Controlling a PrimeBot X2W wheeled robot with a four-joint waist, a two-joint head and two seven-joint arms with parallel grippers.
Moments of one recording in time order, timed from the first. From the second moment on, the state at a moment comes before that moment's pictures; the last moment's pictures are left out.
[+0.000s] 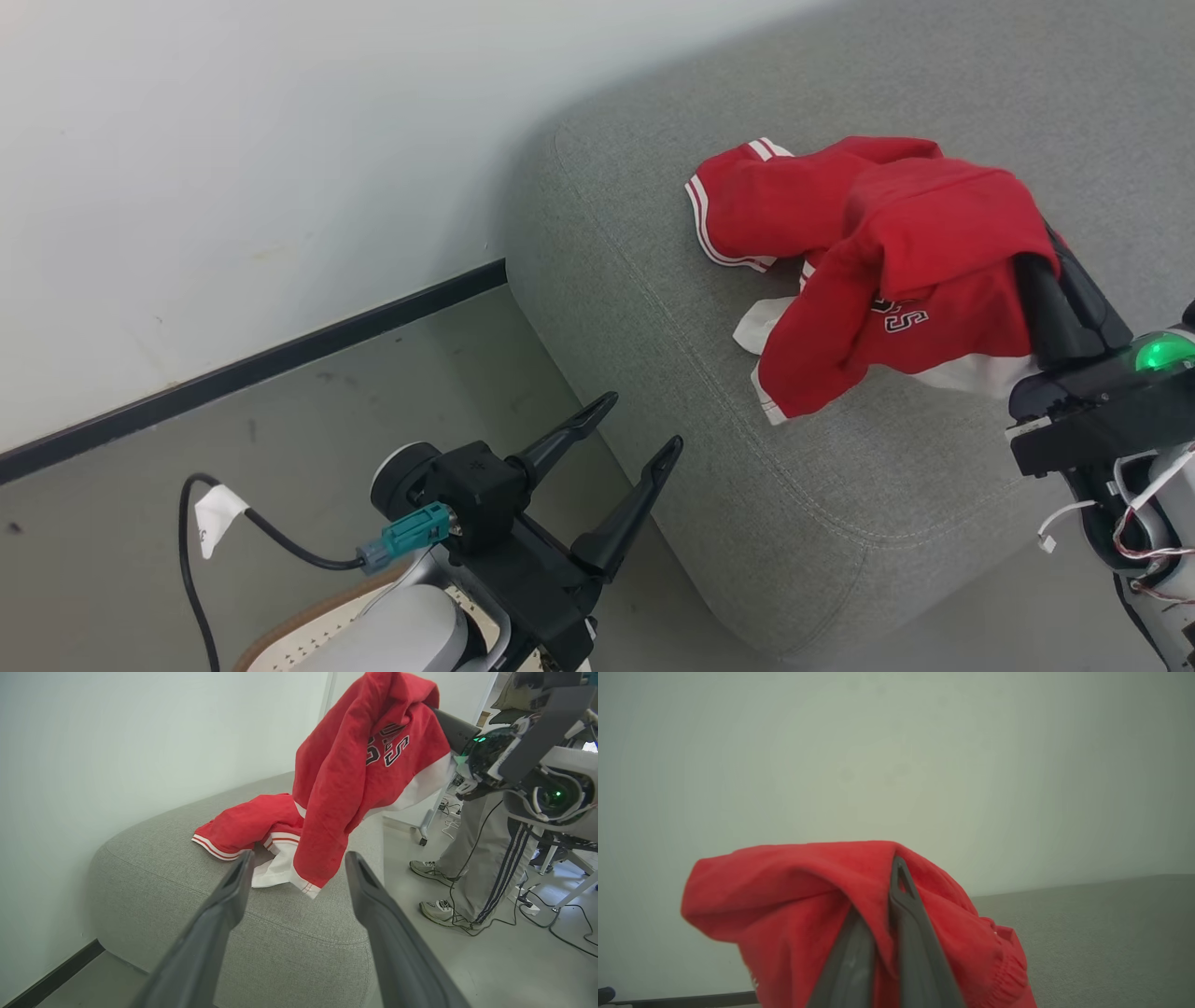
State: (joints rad) left arm -0.59 0.28 -0.90 0.19 -0.75 -0.05 -0.19; right arm -0.56 -0.49 0.43 0.19 0.68 0.10 -0.26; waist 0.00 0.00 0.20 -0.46
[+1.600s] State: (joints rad) left arm -0.78 0.32 -0.89 0.10 -0.69 -0.05 -0.11; right arm -1.18 -0.70 0.18 0.76 0.65 0.12 -0.26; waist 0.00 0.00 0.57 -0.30
